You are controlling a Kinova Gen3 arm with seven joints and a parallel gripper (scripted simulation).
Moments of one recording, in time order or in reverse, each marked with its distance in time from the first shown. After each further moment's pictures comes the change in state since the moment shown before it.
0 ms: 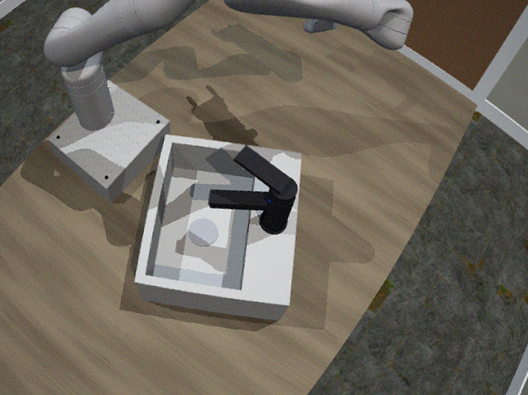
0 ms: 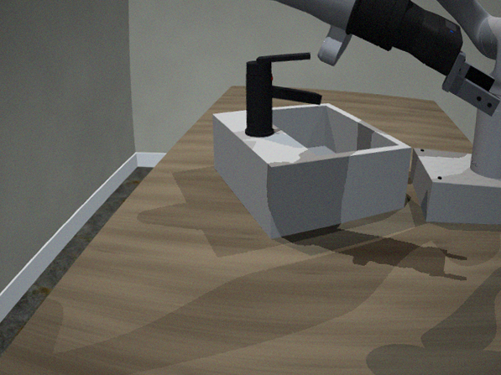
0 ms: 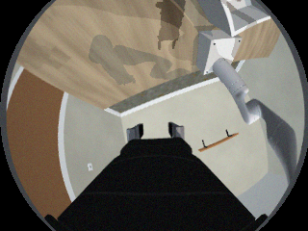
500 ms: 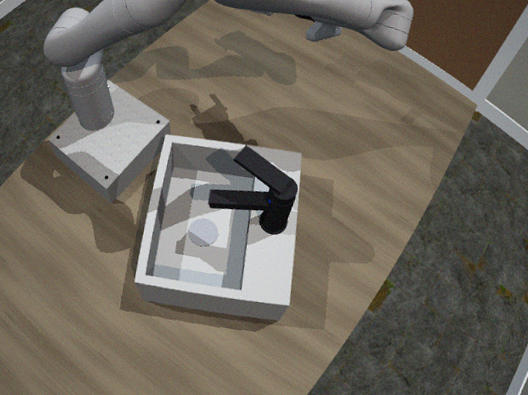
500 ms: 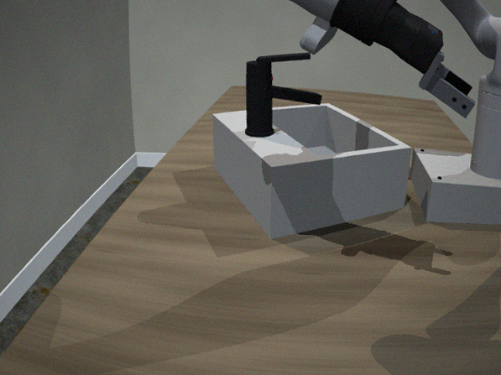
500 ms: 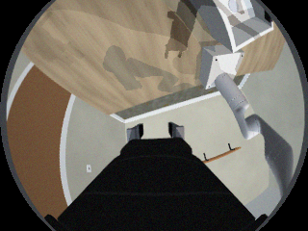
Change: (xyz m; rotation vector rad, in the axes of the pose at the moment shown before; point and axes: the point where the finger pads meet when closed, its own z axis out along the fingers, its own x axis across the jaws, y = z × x) arm 0.010 -0.023 -0.020 0.104 -0.045 -0.077
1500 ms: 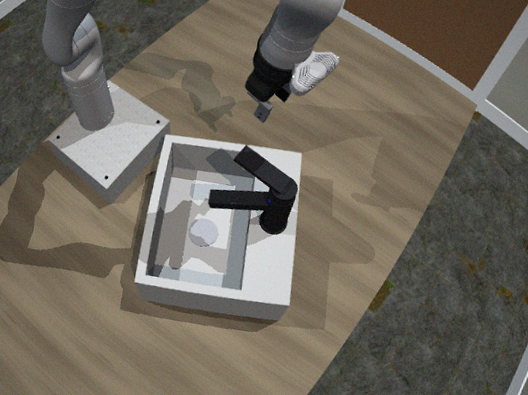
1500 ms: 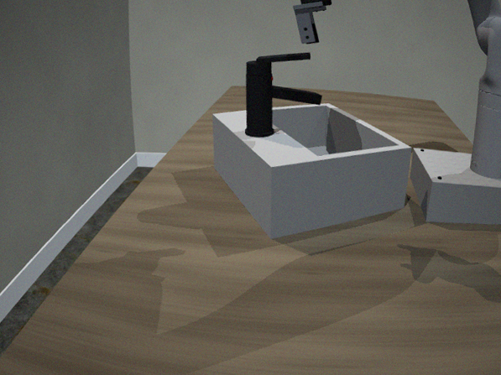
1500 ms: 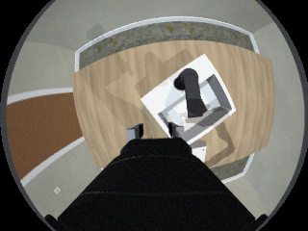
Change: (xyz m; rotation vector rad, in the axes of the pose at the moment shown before) arm 0.197 -0.108 -0.217 0.886 -0.094 -0.311
